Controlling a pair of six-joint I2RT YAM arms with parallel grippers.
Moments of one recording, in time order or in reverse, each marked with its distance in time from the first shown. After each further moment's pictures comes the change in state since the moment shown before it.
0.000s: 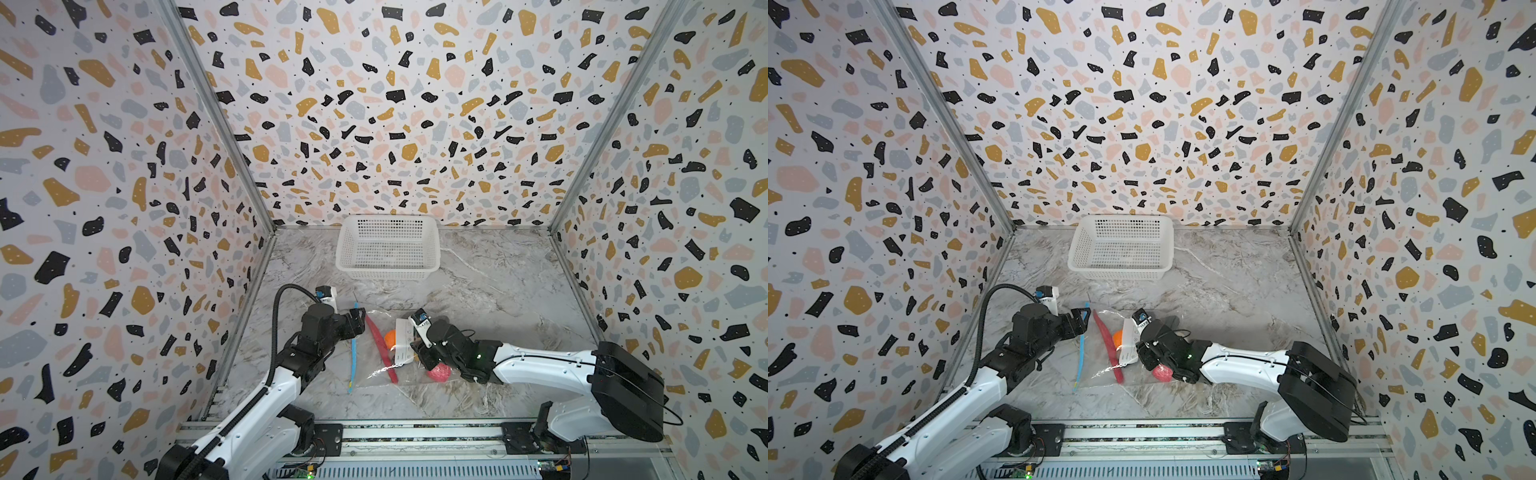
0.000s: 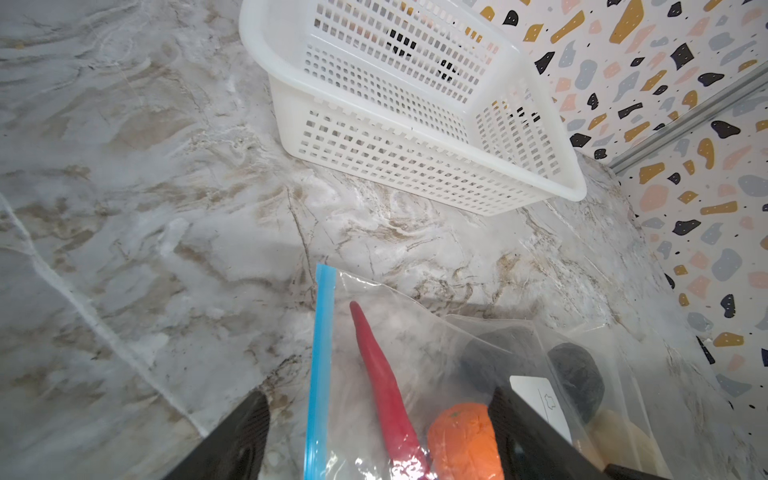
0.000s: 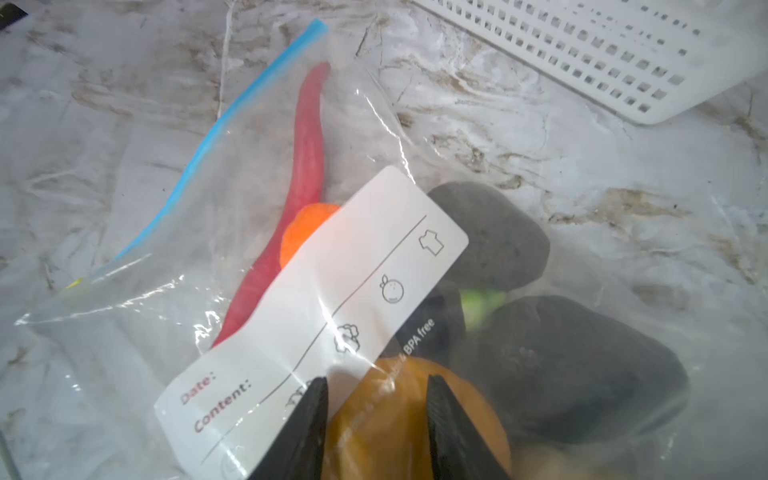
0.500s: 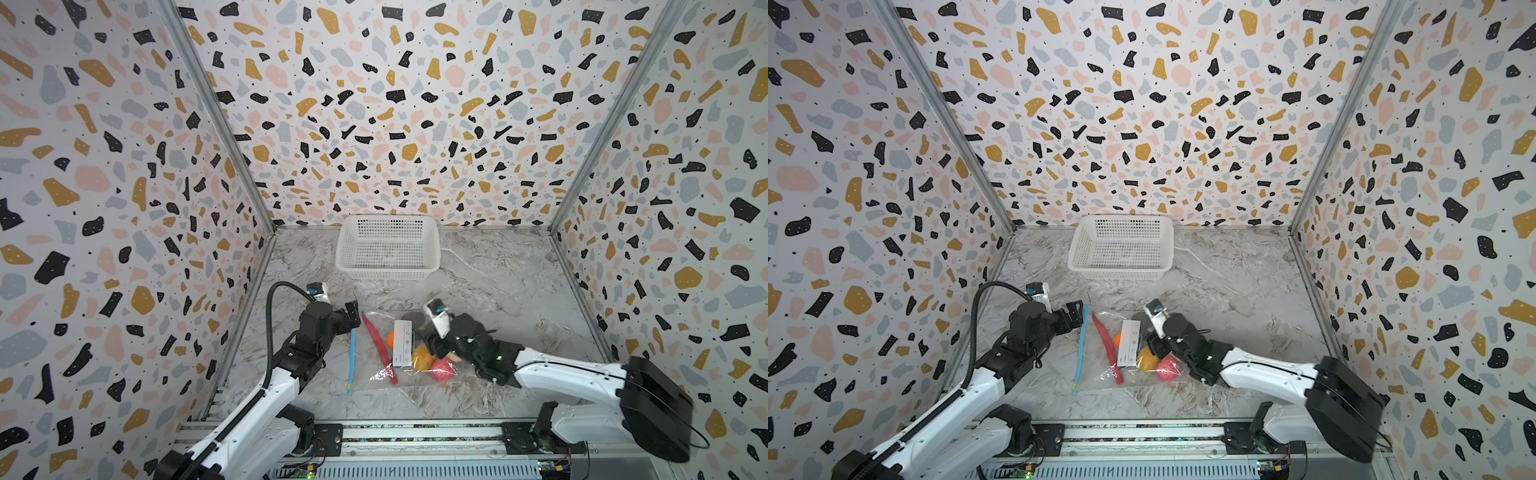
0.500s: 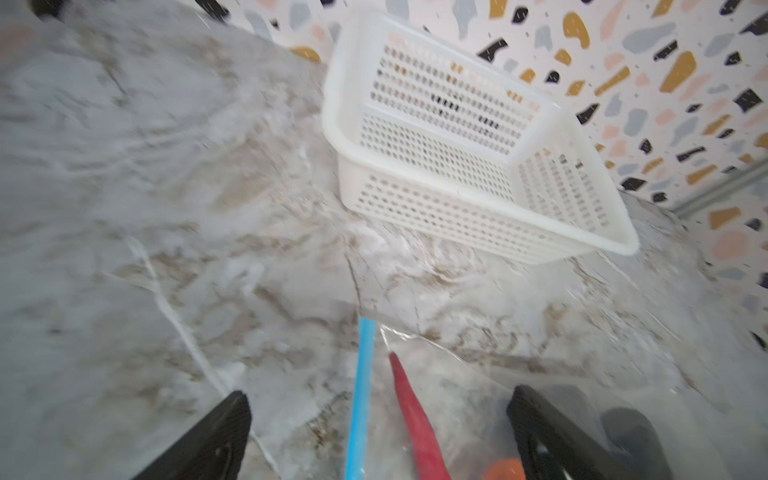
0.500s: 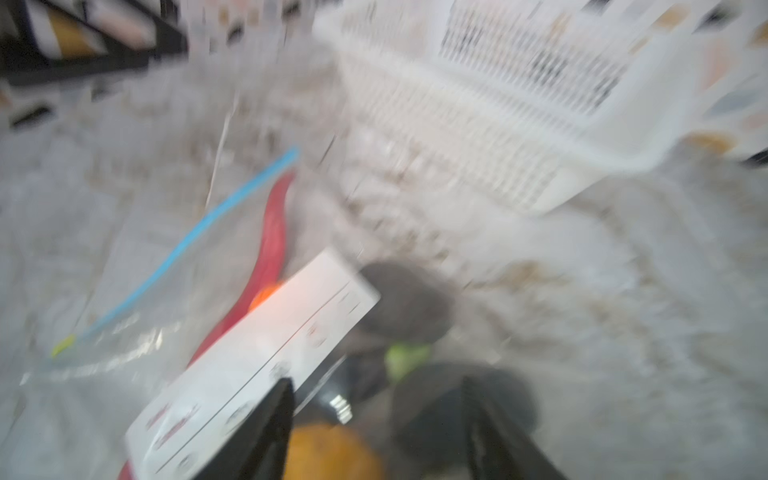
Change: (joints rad) left arm 0.000 -0.040 0.024 -0.005 -0.276 0.072; right arm -0.193 -0.301 -0.164 0.265 0.033 -0.222
